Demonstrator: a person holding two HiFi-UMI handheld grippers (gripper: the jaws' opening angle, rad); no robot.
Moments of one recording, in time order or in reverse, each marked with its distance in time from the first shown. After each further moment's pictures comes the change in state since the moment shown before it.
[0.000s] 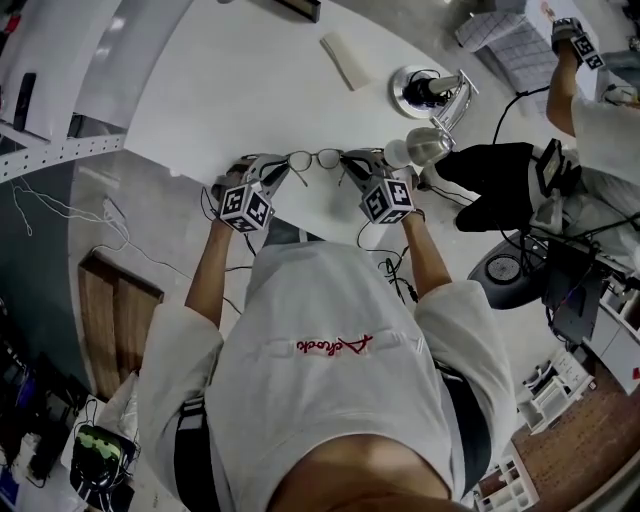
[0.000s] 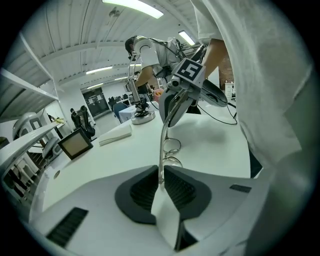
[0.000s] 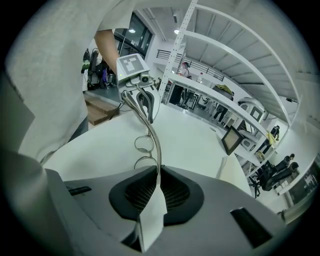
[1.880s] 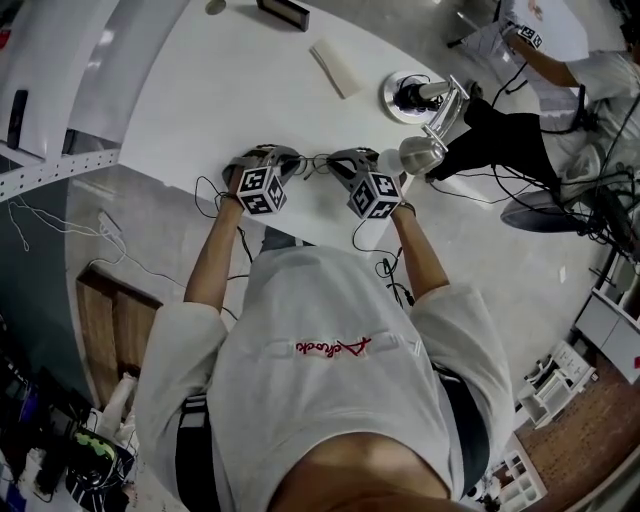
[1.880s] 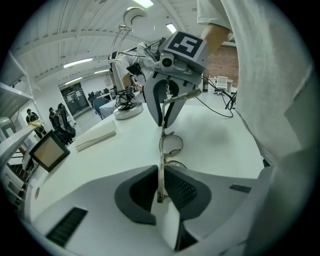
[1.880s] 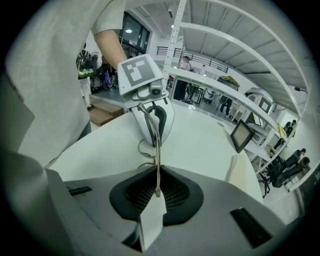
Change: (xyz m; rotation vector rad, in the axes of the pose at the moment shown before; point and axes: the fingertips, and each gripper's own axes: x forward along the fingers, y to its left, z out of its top) left arm 0.060 0.008 0.008 0.115 0.080 -0.189; right arm 0.021 -0.007 0.008 0.049 0.032 0.101
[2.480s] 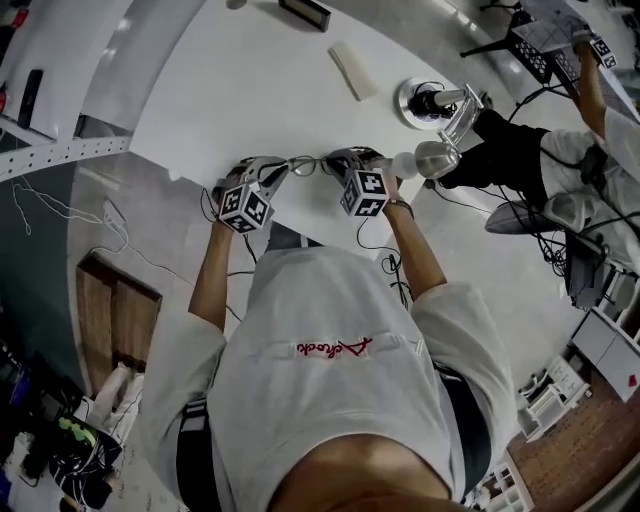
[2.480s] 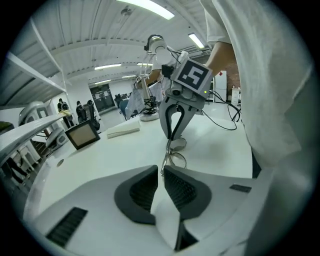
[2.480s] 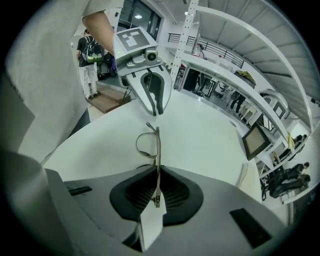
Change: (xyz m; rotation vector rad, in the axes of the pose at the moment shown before) left arm -0.064 -0.003 -0.028 -0.205 -0.087 0.207; right arm 0.035 0.009 0.004 -0.110 0.138 0.062
